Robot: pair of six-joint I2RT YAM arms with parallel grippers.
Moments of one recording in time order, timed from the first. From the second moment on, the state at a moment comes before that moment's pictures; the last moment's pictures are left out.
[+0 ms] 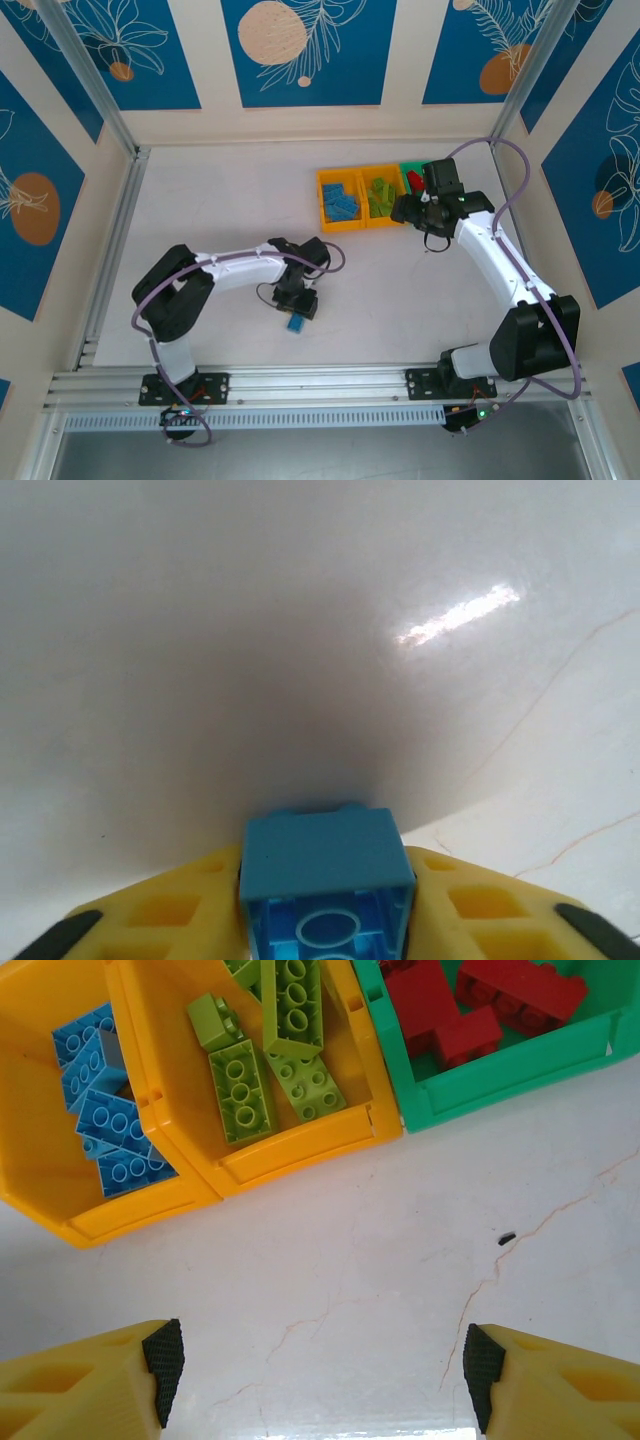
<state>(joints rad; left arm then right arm) -0.89 1.80 1.14 -0.87 0.19 -0.49 0.20 1.37 1.20 -0.83 0.00 0.48</state>
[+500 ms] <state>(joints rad) -0.79 1.76 1.54 -0.76 -0.01 -0.42 0.48 1.11 1.02 -0.82 -0.20 0.73</state>
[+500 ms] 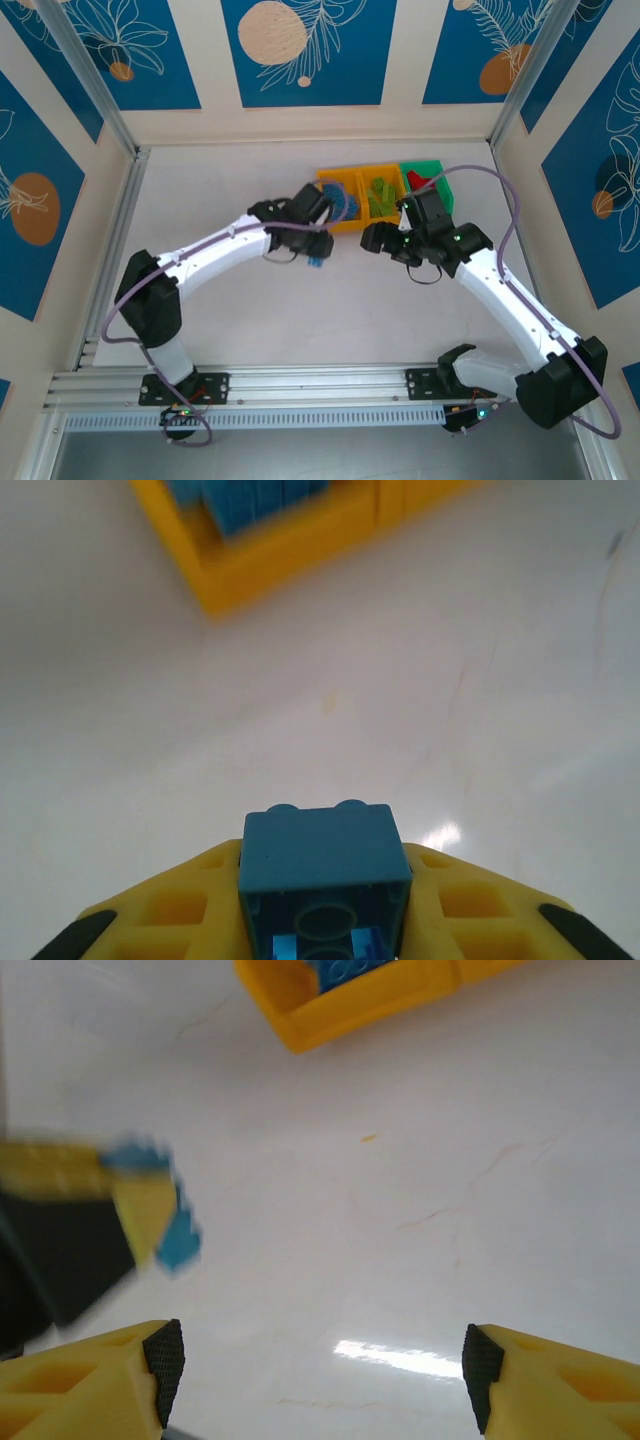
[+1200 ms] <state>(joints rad) -0.63 2.39 2.33 -0.69 -0.04 -0.31 0.57 1.10 0.97 -0.74 -0.18 0.86</state>
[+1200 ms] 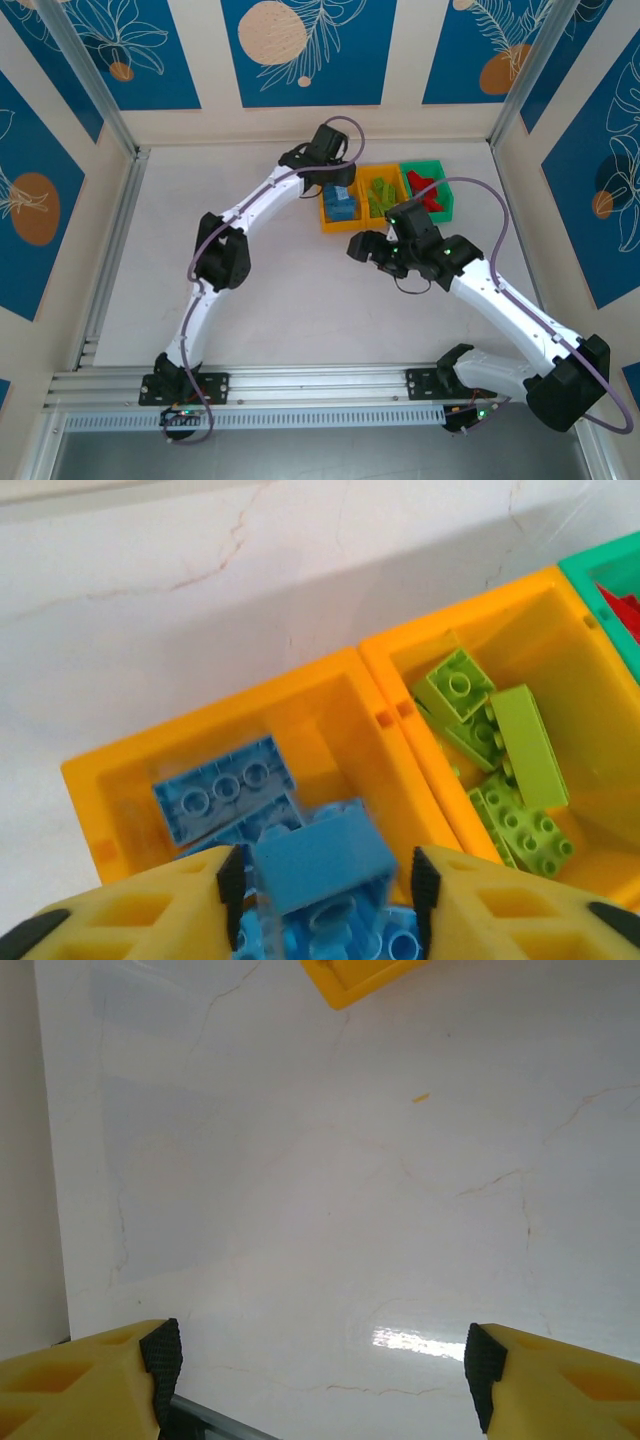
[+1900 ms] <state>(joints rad) -0.62 1.16 1.12 -0.38 -0.16 -0.10 0.21 1.12 0.66 -0.30 0.17 0.37</state>
